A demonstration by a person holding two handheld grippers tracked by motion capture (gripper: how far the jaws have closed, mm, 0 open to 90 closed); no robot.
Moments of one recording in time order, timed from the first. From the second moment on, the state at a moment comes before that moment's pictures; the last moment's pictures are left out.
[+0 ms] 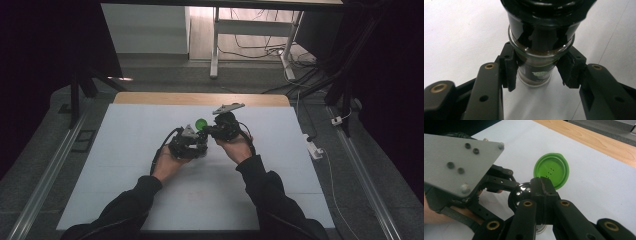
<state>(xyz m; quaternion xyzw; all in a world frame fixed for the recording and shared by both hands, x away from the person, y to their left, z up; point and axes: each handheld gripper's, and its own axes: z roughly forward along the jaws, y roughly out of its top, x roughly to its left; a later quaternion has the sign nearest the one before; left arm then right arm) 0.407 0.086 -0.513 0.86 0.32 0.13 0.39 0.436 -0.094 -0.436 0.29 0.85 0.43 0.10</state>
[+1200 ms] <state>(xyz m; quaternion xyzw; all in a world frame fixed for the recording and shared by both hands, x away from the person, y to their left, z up) 0.373 0.122 -0.481 0.86 0.35 0.03 0.38 0.400 -0.124 -0.434 0.29 0.85 0.42 0.09</state>
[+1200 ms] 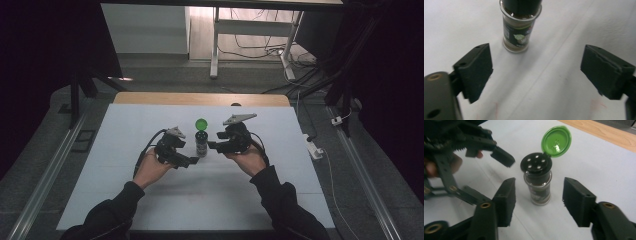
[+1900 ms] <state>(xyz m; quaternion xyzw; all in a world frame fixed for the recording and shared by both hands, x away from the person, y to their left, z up) 0.322 0.168 -0.471 0.84 0.34 -0.01 0.42 0.362 -0.138 -0.437 0.29 0.86 0.42 0.07</state>
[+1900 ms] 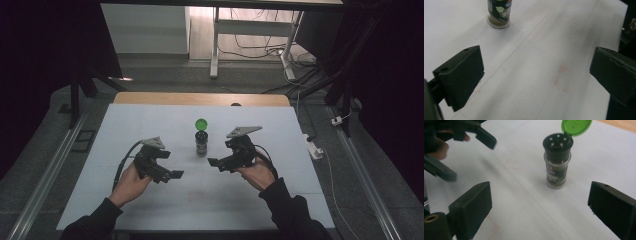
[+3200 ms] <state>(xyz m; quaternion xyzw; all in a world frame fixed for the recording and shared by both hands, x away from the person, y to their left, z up) 0.211 0.279 -0.475 0.77 0.45 0.08 0.44 0.282 -0.270 -0.449 0.39 0.81 0.42 0.13</state>
